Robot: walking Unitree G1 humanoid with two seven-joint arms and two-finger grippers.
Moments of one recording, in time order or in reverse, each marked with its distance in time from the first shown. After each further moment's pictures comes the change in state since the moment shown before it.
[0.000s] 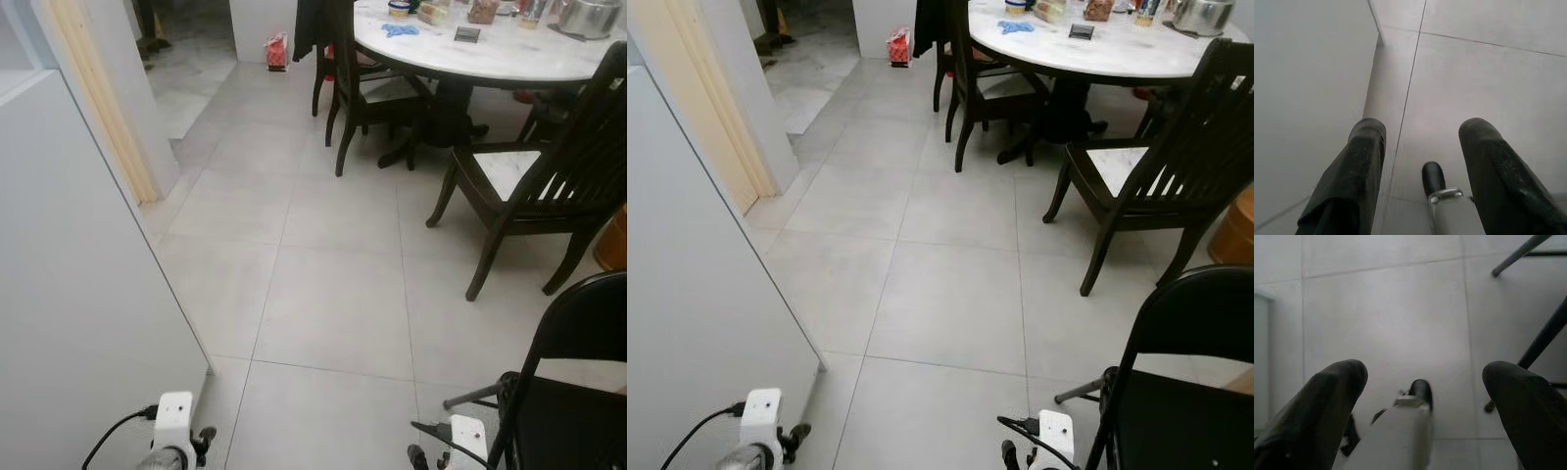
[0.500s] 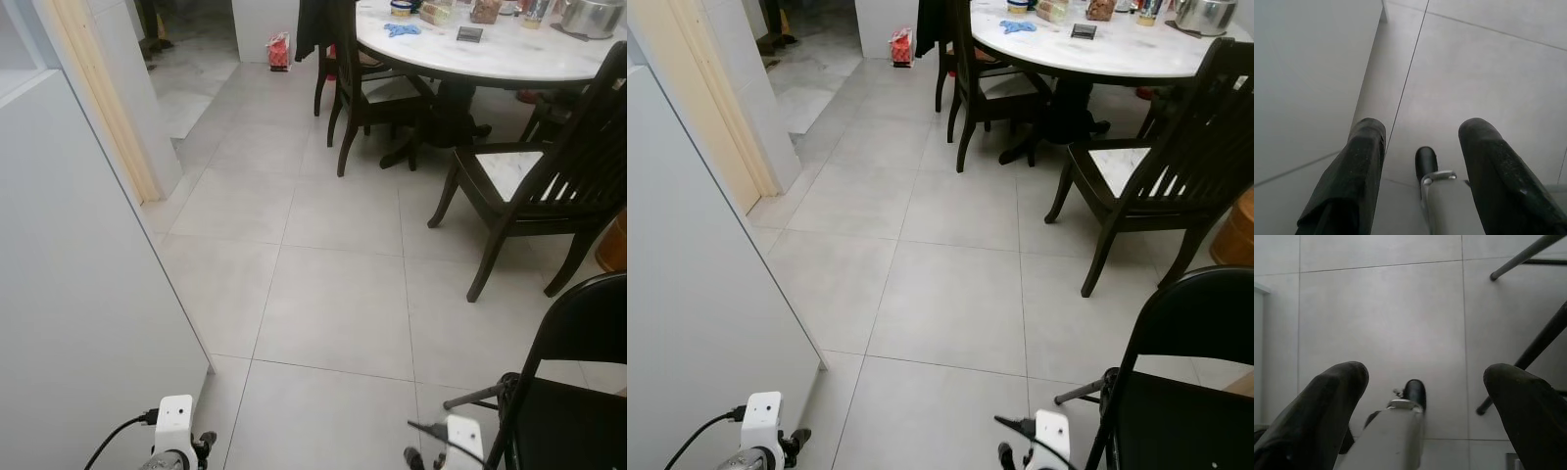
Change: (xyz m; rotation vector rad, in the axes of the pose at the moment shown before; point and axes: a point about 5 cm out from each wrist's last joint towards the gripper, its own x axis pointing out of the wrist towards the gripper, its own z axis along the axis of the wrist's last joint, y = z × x) left arm -0.004 0.002 -0.020 -0.078 0.066 0.042; right arm 0.002 -0.007 0.017 -0.028 0.016 -0.007
